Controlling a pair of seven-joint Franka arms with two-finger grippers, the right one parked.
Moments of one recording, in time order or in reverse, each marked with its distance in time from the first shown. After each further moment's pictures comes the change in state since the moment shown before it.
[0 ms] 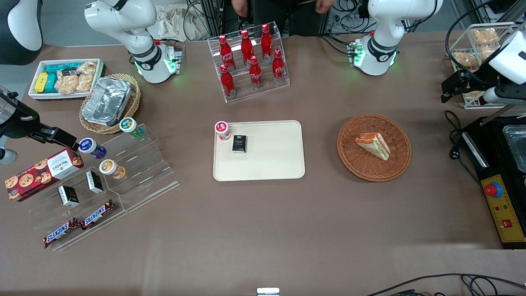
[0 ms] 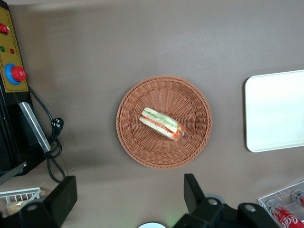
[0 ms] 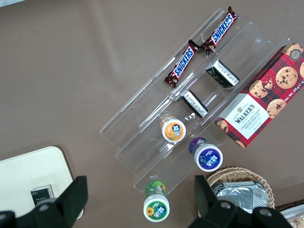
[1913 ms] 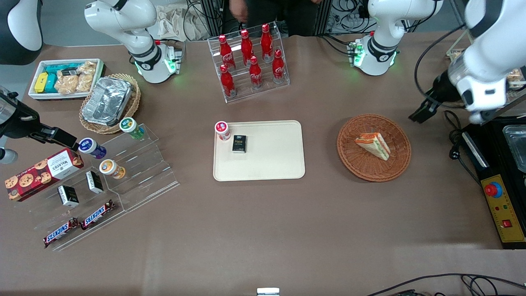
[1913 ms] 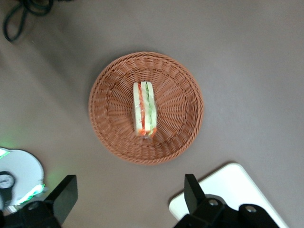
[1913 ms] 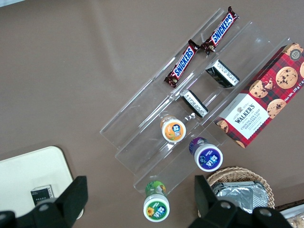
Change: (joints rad) arm -0.023 0.003 -0.073 -0.265 -0.037 0.197 -1.130
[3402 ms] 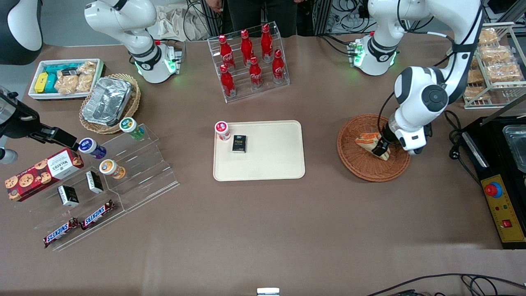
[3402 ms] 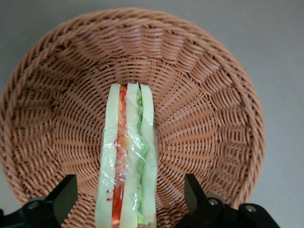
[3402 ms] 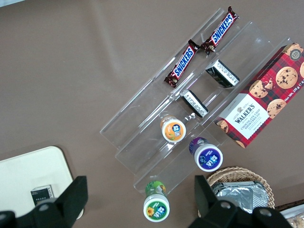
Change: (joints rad) arm -0.055 0.234 -0.003 -0.460 0.004 0.735 -0.098
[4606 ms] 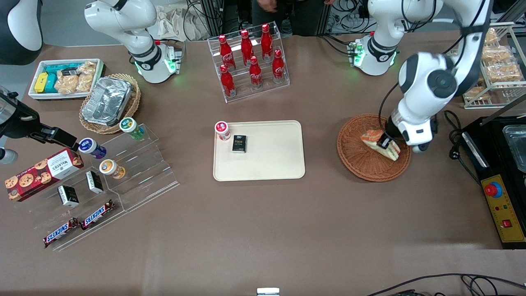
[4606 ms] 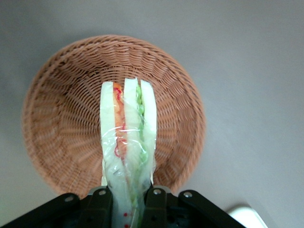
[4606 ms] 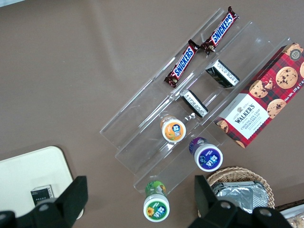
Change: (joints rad) arm -0.026 -0.145 -0.025 0.199 0.034 -0.318 0.004
